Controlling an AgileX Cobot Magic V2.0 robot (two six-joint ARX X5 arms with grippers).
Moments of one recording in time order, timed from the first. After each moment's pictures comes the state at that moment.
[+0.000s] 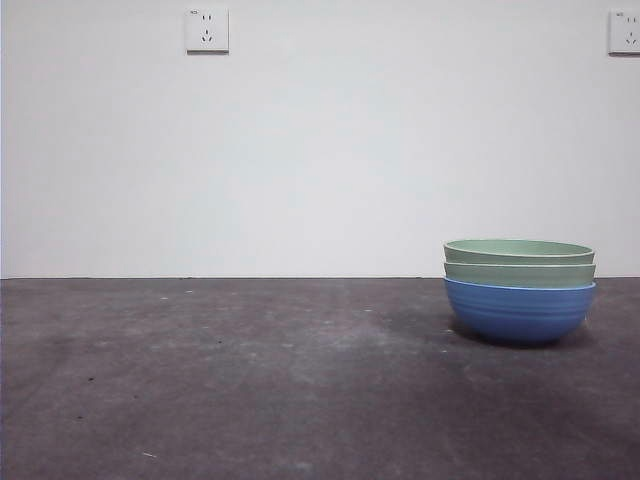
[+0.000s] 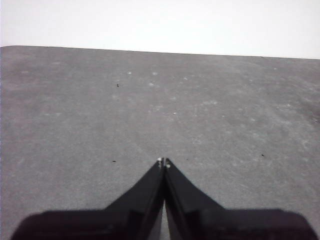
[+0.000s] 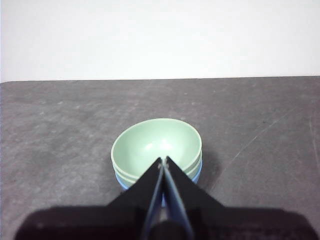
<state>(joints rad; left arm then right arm) 0.02 0.00 0.02 -0.18 0.13 -0.08 0.03 0.20 0.26 -0.17 -0.21 0.03</state>
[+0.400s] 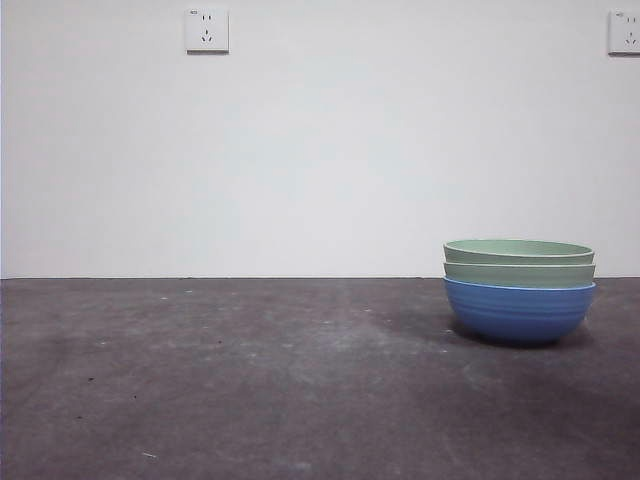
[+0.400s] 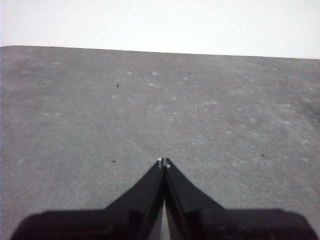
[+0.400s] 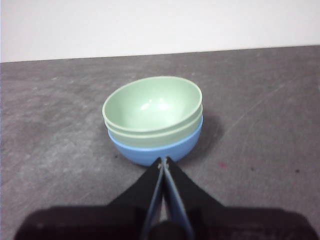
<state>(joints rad) 0.02 0.00 0.02 -0.18 0.13 -0.08 0.03 0.04 0.04 -0.15 -0.21 0.05</state>
